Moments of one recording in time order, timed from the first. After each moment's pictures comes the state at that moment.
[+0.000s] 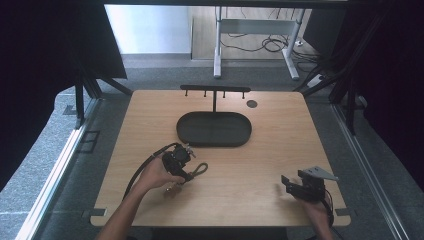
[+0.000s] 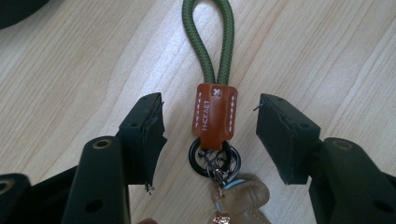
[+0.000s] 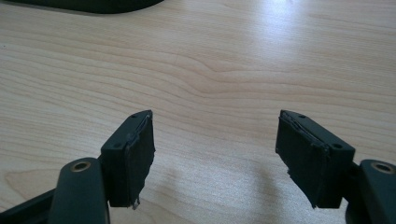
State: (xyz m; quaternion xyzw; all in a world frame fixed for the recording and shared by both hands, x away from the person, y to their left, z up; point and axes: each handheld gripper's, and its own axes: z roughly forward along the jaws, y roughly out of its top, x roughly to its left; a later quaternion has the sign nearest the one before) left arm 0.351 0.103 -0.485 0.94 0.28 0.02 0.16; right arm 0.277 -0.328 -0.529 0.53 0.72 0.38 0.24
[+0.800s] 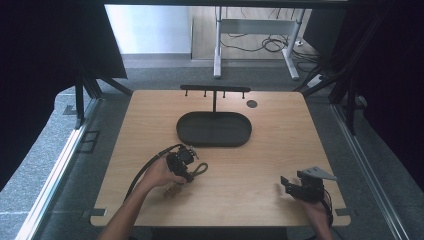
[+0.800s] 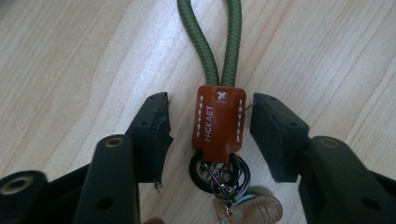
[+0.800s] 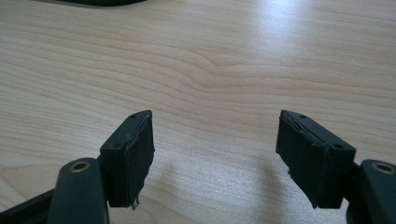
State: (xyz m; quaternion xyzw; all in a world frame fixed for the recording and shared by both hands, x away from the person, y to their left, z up) left arm 0.360 0.095 -0.502 0.95 0.27 0.00 0.13; right arm 0.278 -0.327 -0.533 0.53 0.73 0.37 0.24
